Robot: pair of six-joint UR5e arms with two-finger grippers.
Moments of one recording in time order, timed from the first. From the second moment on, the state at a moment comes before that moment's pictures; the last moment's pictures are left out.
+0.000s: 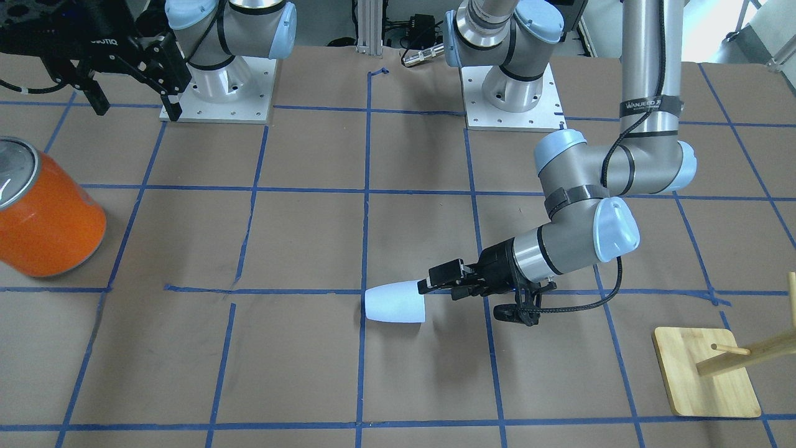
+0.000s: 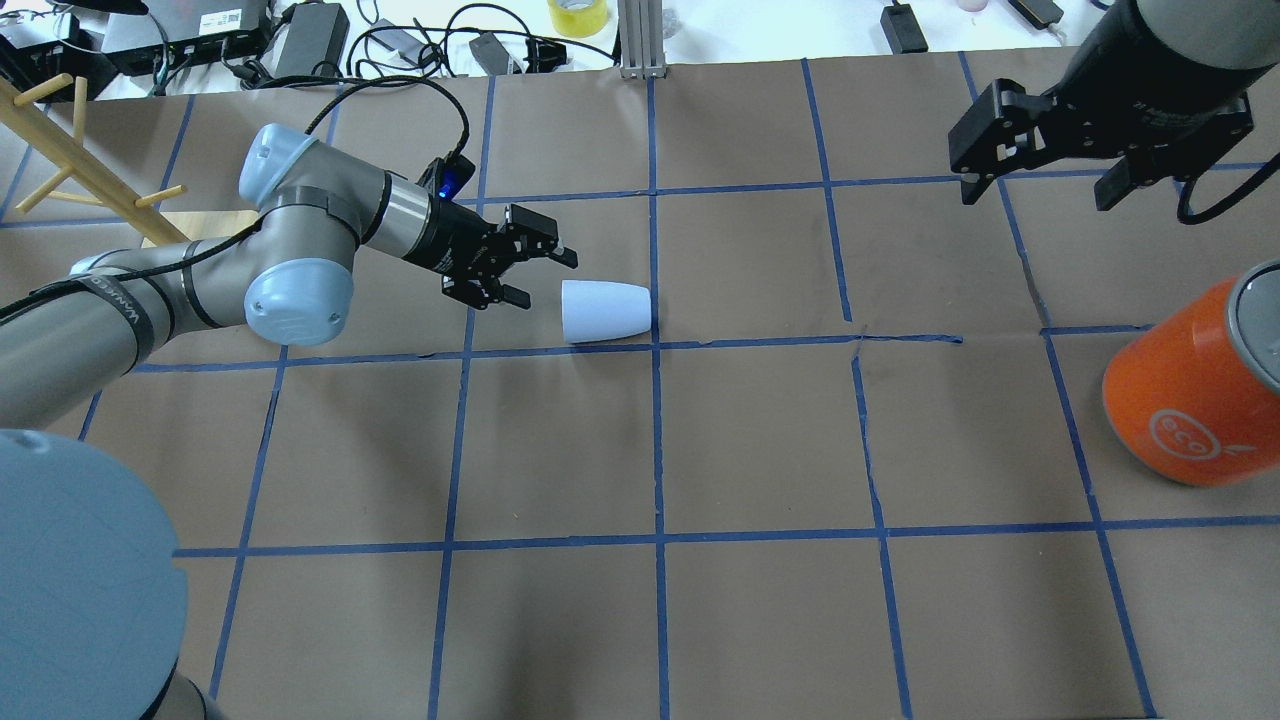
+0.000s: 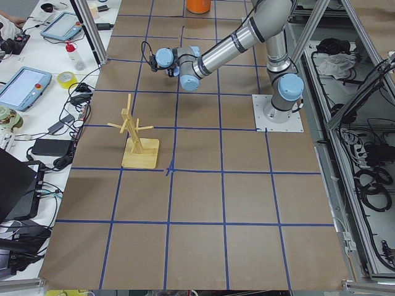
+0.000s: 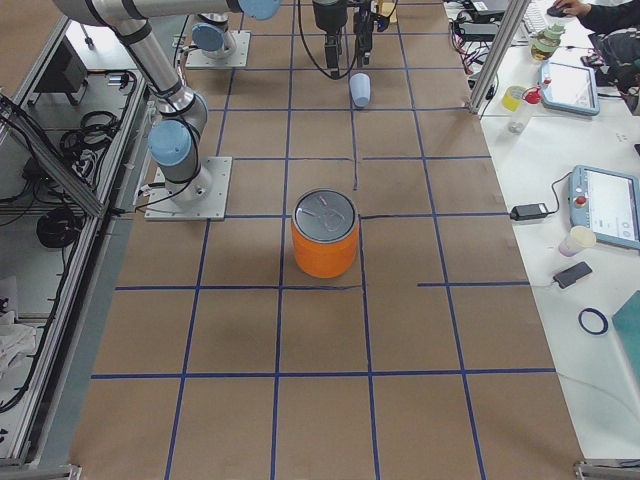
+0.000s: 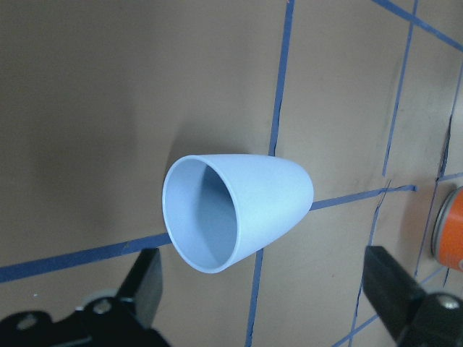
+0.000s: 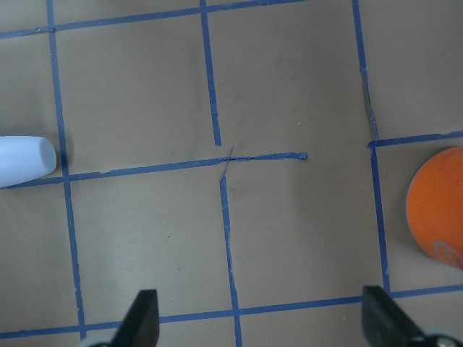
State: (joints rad) left arm -1.49 -2.02 -1.83 -0.92 0.80 -0.09; right arm 1.49 -1.73 1.61 -1.61 -1.56 0.02
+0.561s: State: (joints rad) left arm -1.52 -2.07 -1.83 -0.84 0.79 -0.22; right arm 1.48 -1.74 1.61 -1.60 -1.56 0.02
